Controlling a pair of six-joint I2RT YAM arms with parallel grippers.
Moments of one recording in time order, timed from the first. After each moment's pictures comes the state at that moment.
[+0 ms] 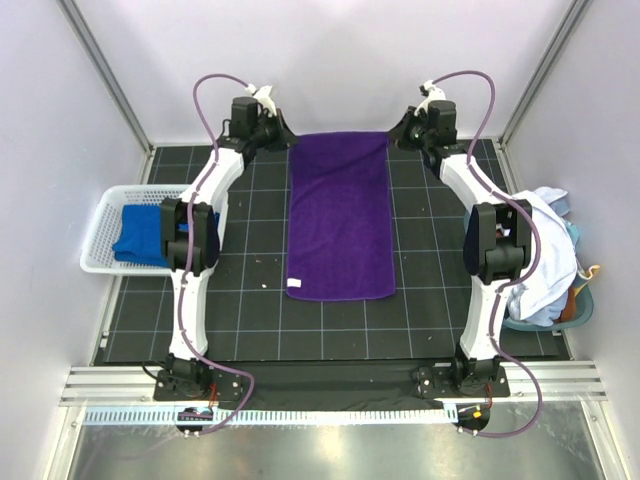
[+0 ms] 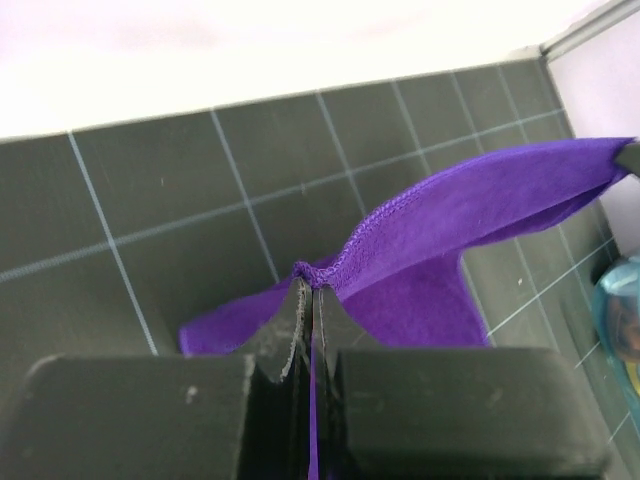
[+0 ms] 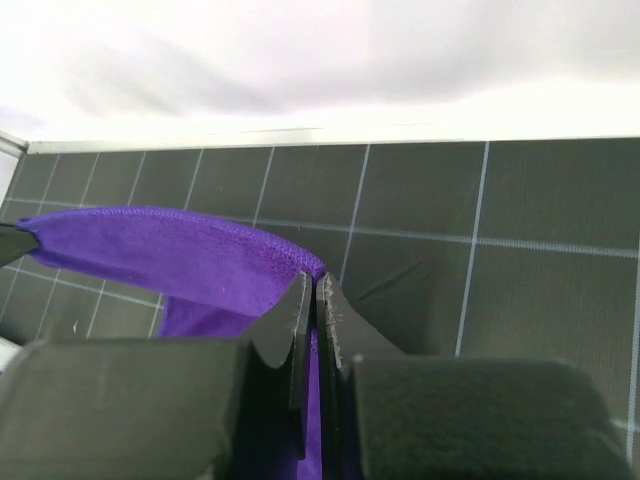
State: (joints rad) left arm -0.23 2.30 2.11 -0.22 0.42 -0.37; right arm 0.12 2.07 1.75 -0.01 -0.26 0.36
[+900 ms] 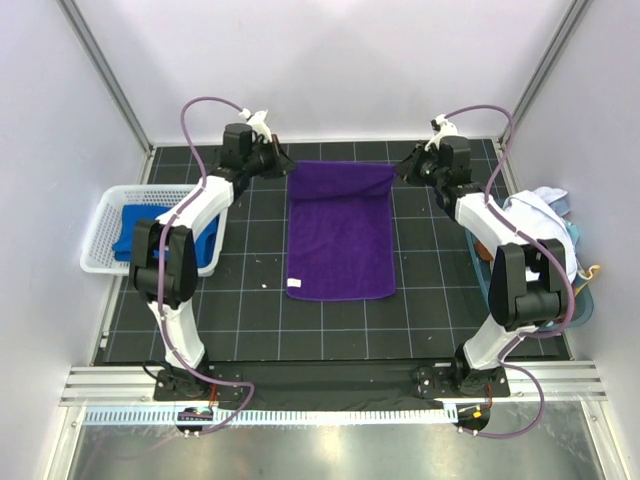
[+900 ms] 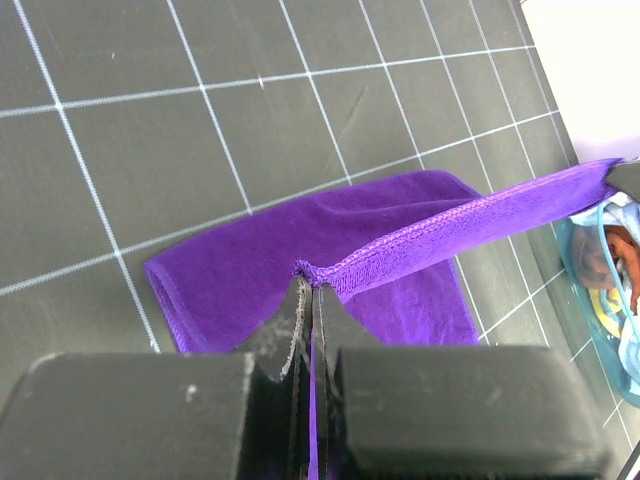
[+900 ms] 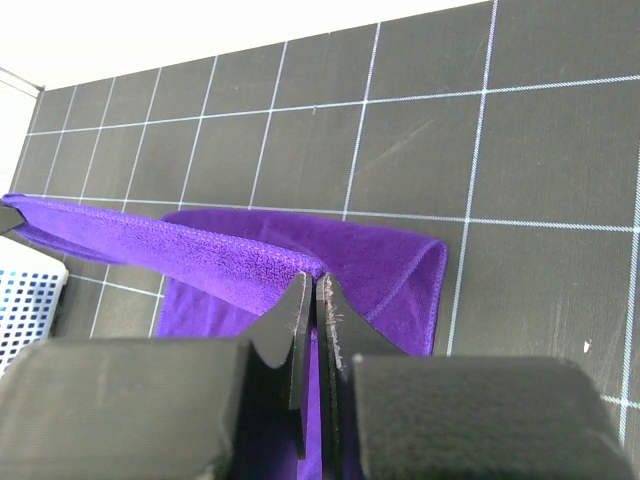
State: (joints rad) left arm -0.26 1.91 1.52 -0.03 0.40 -0.39; right arm 0.12 1.67 1.21 0.09 -0.25 0.40
